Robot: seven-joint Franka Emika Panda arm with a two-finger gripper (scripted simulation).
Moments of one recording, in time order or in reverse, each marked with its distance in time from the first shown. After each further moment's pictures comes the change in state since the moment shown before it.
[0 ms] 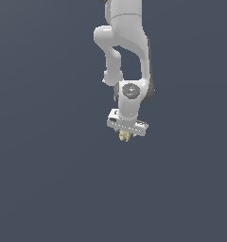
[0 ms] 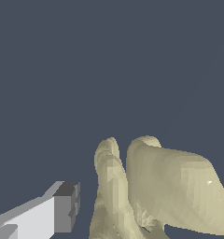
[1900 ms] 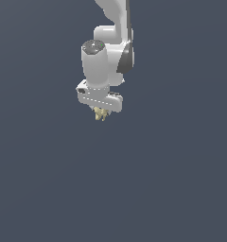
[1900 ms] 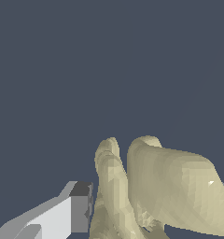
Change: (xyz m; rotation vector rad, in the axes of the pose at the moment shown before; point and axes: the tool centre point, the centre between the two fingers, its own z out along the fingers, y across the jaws) arm 0.004 0.130 -0.132 0.003 0.001 0.001
